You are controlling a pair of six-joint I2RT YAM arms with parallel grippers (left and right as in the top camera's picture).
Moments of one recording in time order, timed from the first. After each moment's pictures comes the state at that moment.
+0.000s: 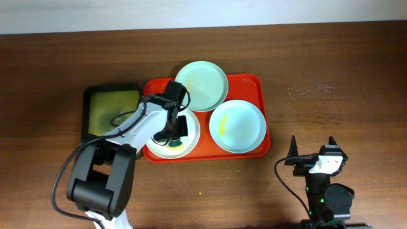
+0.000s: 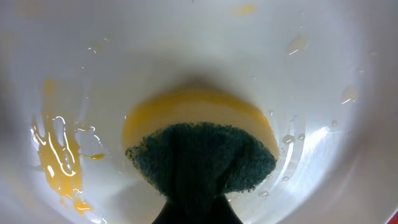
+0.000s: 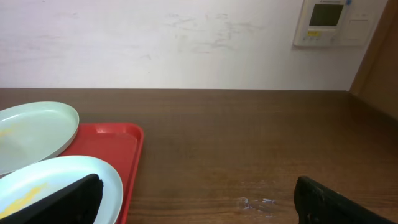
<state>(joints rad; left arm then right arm) -0.38 1.91 1.21 -0.78 0.02 -0.47 -0.01 0.01 0.01 -0.07 0.07 -0.02</state>
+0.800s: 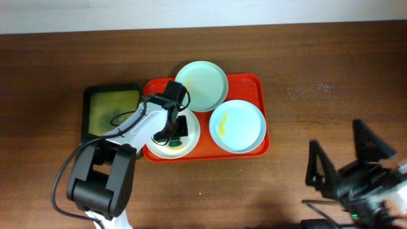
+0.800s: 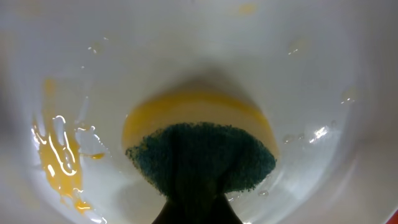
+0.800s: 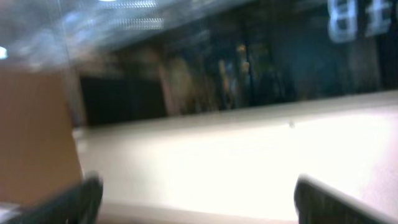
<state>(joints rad) -0.38 1.91 1.22 -0.78 0.02 -0.47 -0.02 0.31 0.87 -0.27 -0.34 0.29</state>
